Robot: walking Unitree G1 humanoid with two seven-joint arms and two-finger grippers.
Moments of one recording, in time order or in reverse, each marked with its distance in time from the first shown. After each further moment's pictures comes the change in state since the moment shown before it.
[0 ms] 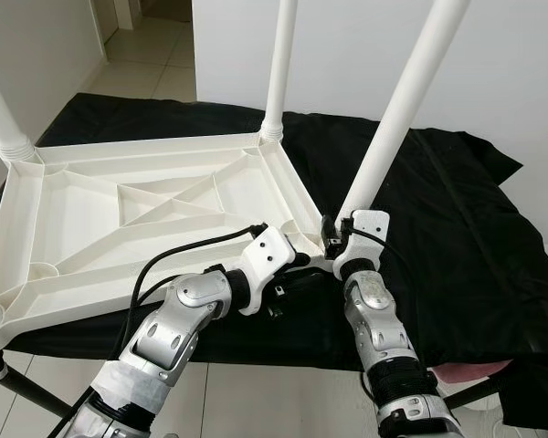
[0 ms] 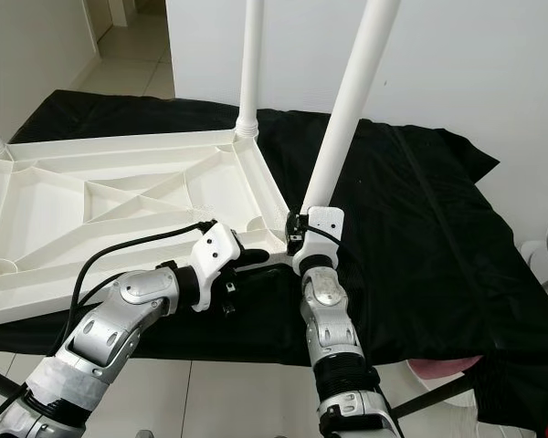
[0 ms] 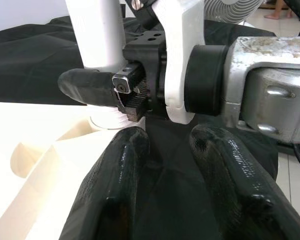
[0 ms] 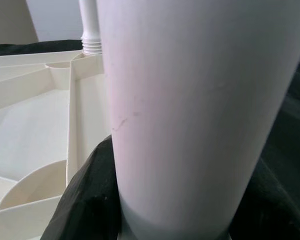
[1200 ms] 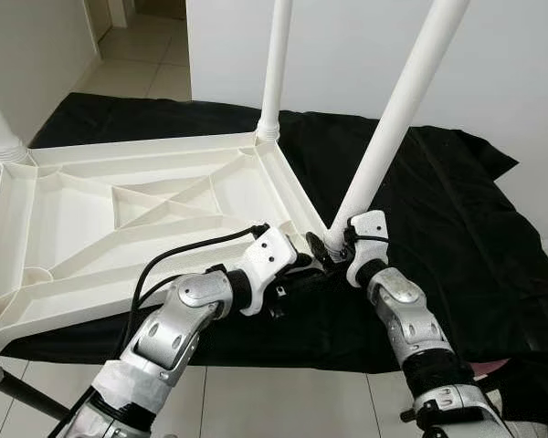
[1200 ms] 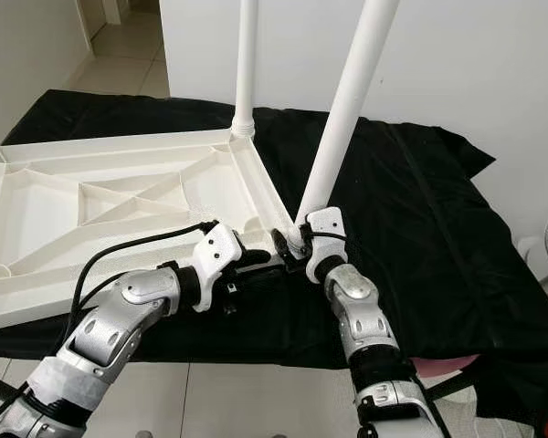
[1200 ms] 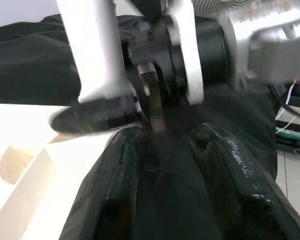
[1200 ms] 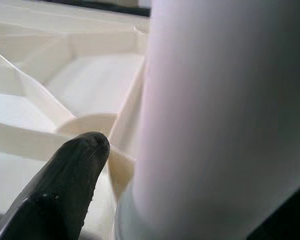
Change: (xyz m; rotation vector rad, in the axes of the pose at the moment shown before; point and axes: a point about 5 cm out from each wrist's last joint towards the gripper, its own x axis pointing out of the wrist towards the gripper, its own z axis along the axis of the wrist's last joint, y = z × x) left arm 0.001 -0.003 -0.002 0.000 0.004 -0.013; right arm 0.015 -0.028 0.010 -0.170 0.034 0.541
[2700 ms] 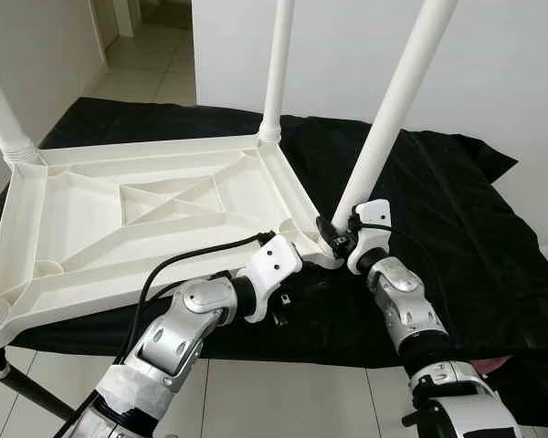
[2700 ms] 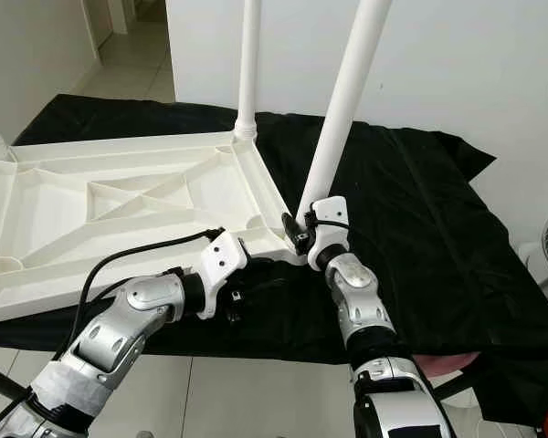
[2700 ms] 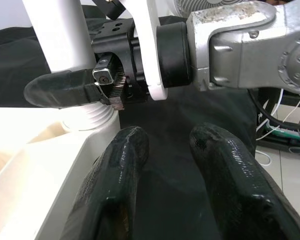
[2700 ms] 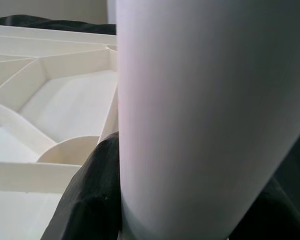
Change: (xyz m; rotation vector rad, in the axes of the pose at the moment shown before) left arm 0.003 -0.006 -0.001 -0.006 -0.001 -0.021; right arm 0.009 0.003 -0.009 0.067 0.013 -0.210
